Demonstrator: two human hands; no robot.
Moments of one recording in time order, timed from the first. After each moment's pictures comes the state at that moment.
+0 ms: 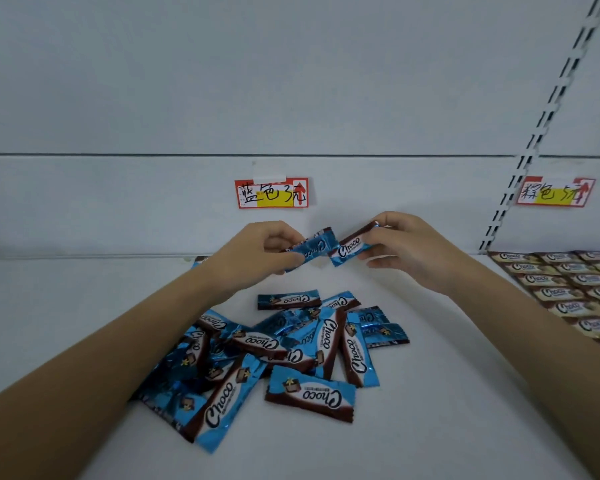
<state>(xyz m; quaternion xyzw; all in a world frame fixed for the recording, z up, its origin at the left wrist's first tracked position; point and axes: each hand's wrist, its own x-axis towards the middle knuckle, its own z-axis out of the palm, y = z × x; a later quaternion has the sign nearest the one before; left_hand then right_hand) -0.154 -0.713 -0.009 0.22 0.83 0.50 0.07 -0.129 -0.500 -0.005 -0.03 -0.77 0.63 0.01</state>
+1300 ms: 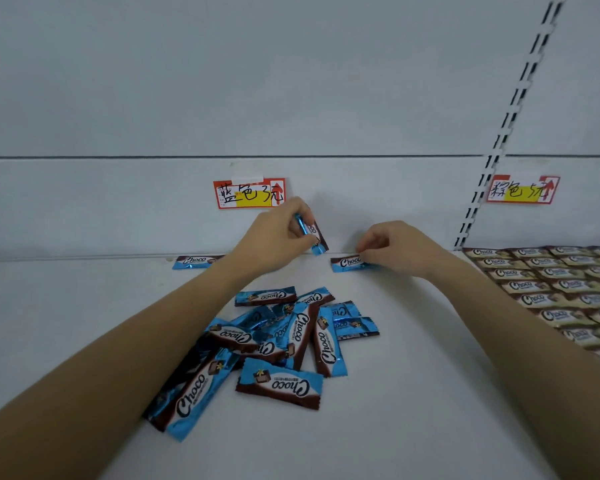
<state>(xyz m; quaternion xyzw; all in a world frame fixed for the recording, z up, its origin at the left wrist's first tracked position) -0.169 -0.663 -0.009 0.27 0.89 0.37 -0.07 -0.137 -0.463 -0.016 0.00 -0.95 0.31 0.04</state>
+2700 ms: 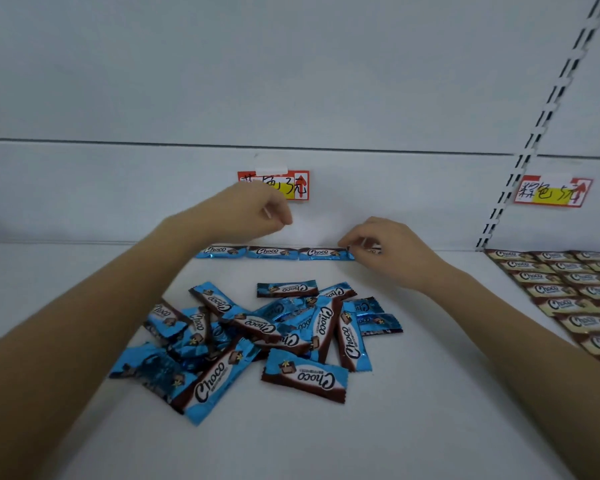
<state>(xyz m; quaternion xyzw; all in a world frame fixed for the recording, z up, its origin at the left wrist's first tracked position) -0.174 -0.724 0.031 0.32 0.93 0.18 -0.02 -0.132 -0.502 -0.019 0.16 -0.96 0.21 0.13</state>
